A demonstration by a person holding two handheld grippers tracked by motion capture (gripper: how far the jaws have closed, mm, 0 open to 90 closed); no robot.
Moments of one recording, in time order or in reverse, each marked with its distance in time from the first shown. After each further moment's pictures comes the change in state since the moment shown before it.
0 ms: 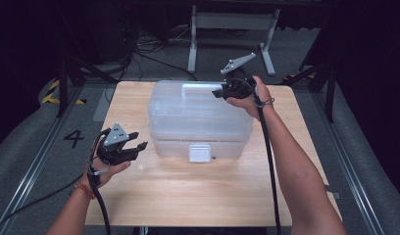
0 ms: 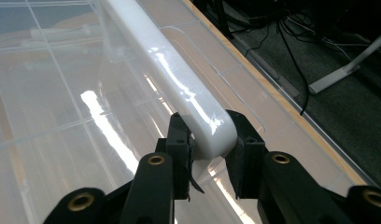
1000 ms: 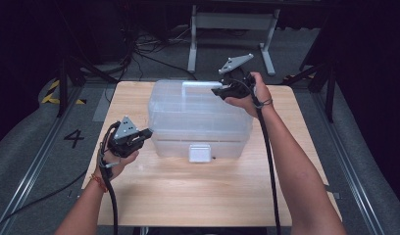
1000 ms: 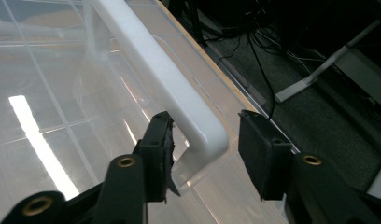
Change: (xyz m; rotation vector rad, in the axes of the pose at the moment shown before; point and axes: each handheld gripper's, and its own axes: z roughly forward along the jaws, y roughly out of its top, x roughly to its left) left arm -0.003 0.017 0.020 -0.050 0.018 0.021; right arm 0.007 0.005 -0.007 -0.022 -0.130 -0.065
